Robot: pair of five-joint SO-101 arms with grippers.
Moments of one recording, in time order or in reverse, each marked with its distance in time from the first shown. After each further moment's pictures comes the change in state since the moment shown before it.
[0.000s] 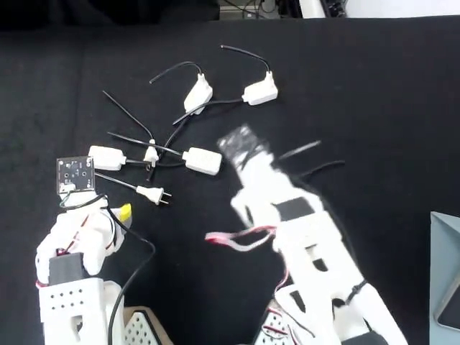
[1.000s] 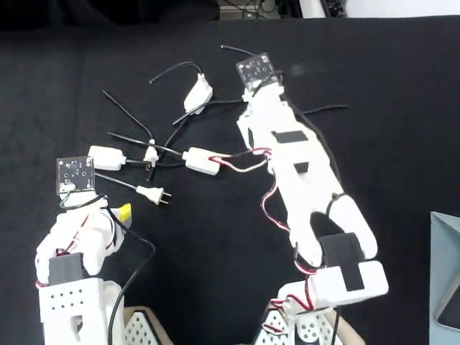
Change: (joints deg) left arm 0.0 0.0 0.0 0.0 0.0; right arm 8.1 40.5 -34.3 -18.2 -1.6
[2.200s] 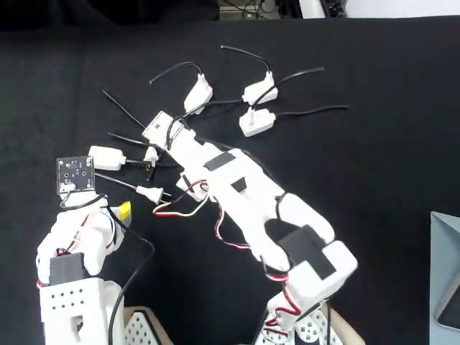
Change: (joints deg) left arm 0.0 0.0 0.9 -2.1 0.0; right arm -23.2 8.0 0.3 9.7 7.8
